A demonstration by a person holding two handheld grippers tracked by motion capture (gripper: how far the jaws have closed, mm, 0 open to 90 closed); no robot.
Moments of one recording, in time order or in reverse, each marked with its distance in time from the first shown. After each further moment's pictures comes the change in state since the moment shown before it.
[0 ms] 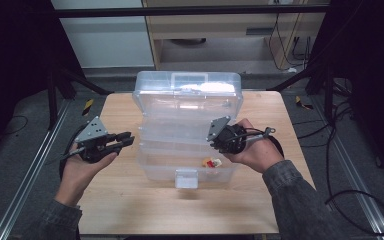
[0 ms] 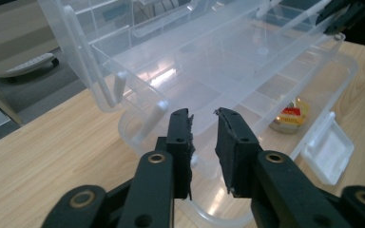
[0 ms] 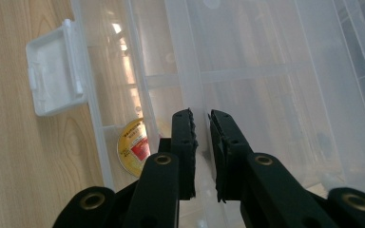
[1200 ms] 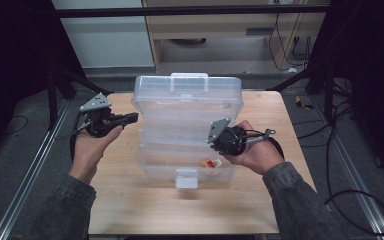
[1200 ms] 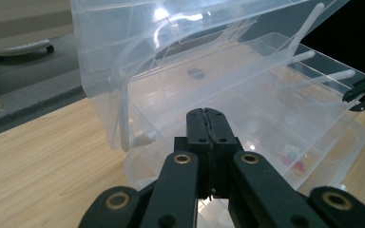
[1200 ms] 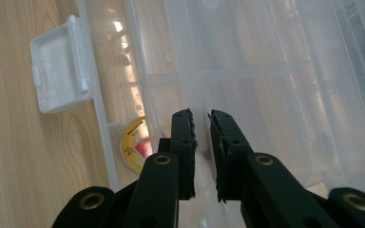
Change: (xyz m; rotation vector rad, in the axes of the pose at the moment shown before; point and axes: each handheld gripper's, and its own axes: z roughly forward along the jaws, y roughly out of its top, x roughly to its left) left arm 0.032 0.038 0.027 -0.033 -0.008 -0.183; right arm 0.004 -0.002 0.000 0.004 0.001 -0.006
